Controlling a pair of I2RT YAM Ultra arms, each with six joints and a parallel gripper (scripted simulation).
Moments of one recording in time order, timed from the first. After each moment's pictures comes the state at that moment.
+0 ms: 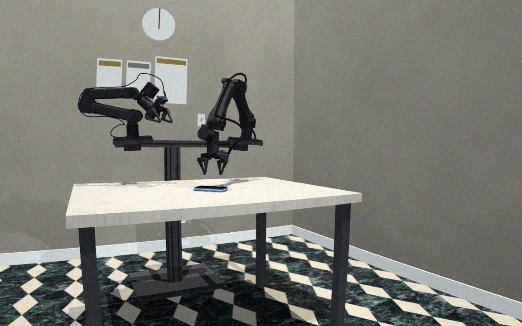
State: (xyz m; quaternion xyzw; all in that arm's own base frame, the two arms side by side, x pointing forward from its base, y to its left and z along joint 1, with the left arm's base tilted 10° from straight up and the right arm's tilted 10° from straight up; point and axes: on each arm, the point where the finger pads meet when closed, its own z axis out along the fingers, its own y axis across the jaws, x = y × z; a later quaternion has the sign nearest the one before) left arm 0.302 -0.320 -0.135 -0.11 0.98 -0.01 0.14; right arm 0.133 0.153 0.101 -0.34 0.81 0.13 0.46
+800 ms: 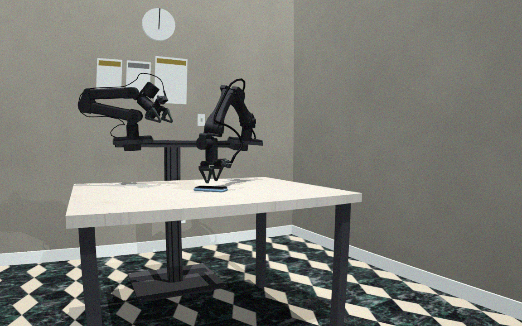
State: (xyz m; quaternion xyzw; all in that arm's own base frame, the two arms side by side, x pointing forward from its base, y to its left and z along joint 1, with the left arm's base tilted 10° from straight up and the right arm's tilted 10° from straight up) left arm 0.320 -0.329 -0.167 -0.35 0.93 0.01 0.08; right arm 0.133 0.154 0.102 -0.35 0.81 0.13 0.46
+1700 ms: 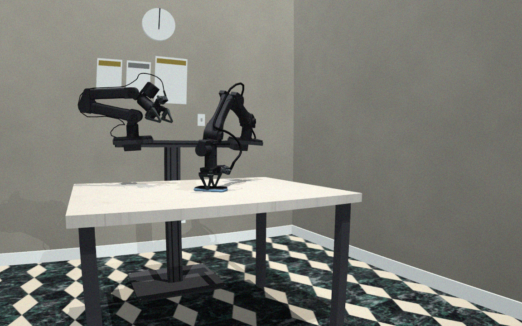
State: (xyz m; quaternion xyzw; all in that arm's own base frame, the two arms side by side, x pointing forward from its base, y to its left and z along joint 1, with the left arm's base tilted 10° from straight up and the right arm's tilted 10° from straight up) left arm 0.332 -0.335 -0.194 -0.36 0.93 0.01 0.08; right arm 0.133 0.154 0.102 -0.35 0.81 0.13 0.46
